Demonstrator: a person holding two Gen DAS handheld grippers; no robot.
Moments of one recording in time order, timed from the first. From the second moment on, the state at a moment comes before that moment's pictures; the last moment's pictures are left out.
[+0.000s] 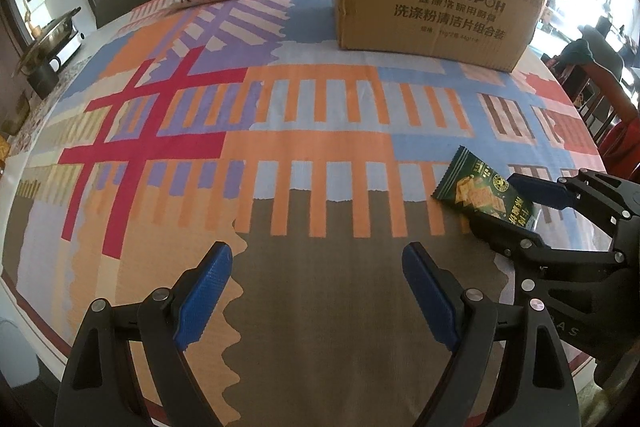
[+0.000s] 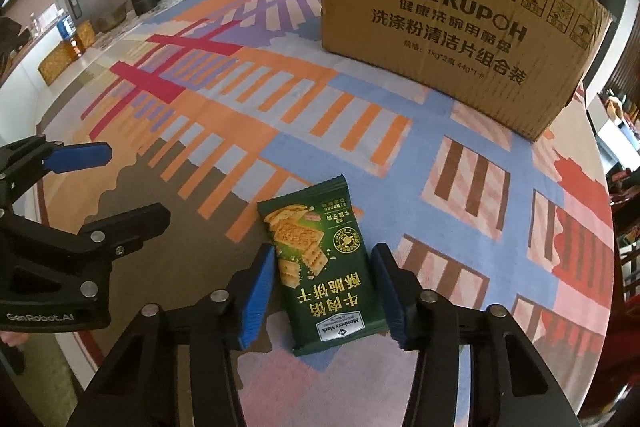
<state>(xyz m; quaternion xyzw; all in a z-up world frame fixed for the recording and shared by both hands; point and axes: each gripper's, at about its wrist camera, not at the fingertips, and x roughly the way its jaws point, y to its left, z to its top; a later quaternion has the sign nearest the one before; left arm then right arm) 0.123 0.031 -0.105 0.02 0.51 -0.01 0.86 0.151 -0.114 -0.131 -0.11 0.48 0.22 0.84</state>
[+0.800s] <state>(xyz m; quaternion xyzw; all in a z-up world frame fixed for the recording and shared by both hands) 0.140 0.022 -0.032 0.05 0.42 -0.02 0.90 0.153 -0.140 -0.067 -0.05 0.42 0.17 0.89</state>
